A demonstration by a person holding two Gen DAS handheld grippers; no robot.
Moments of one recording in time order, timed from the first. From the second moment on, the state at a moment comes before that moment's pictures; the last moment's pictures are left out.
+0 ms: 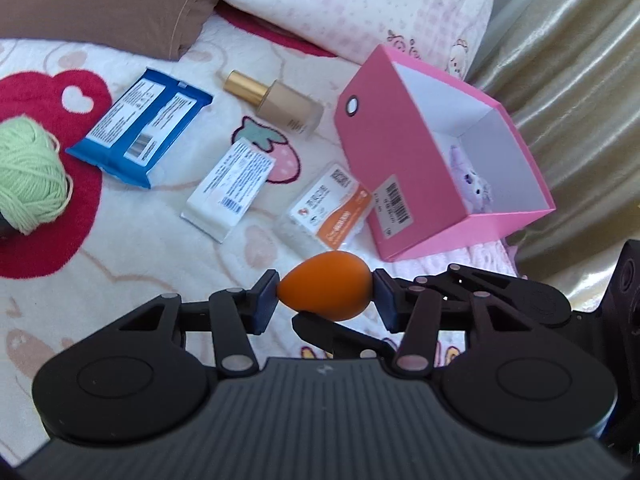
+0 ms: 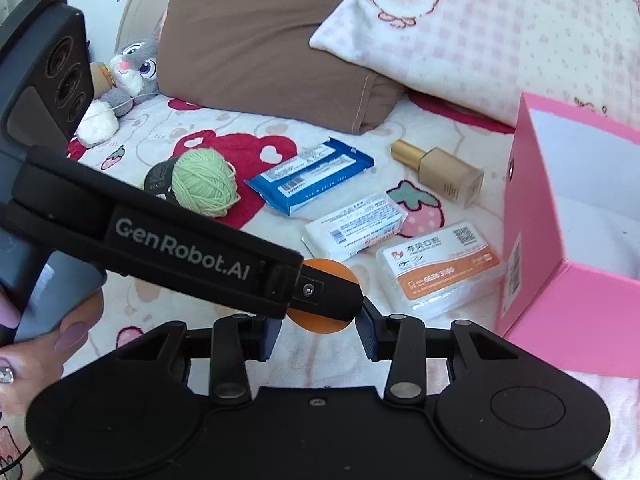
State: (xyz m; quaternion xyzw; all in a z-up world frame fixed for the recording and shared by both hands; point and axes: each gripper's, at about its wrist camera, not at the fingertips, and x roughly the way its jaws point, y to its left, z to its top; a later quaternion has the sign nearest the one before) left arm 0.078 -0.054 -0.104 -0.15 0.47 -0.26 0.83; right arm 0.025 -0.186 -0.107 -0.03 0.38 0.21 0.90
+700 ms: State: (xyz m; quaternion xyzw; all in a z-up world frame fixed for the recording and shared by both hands) left arm 0.134 -0.244 0.034 -0.05 0.41 -0.40 0.82; right arm 0.048 -0.360 0.016 0.02 0.32 0.07 0.95
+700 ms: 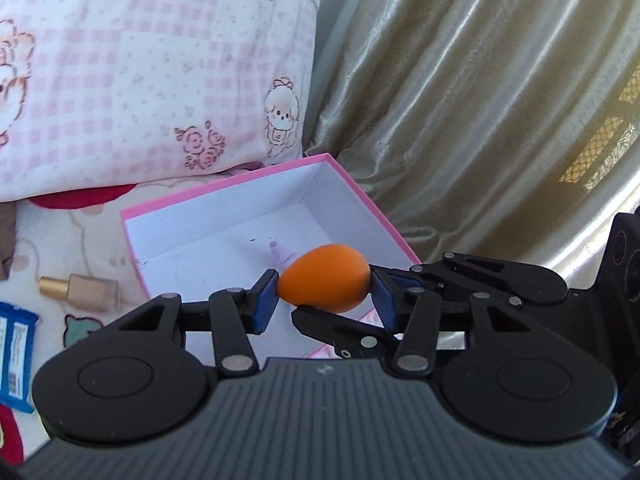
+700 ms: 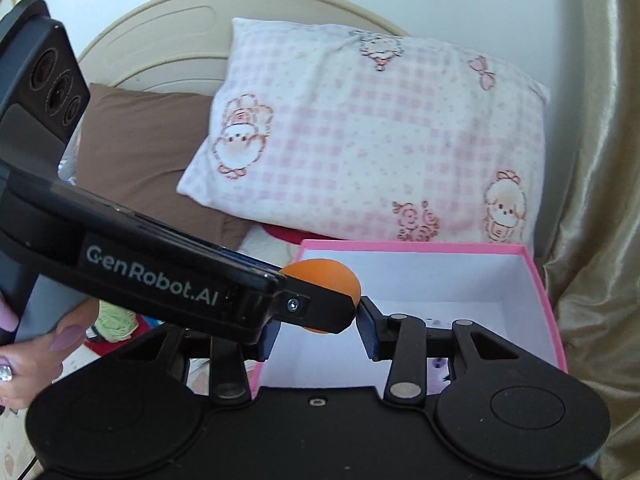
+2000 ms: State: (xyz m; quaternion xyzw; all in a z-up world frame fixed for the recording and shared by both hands) left arm 0.204 -0.325 -0.031 -0.02 0.47 -0.36 0.81; right arm 0.106 -0.439 -0.044 0.06 0.43 0.02 0.90
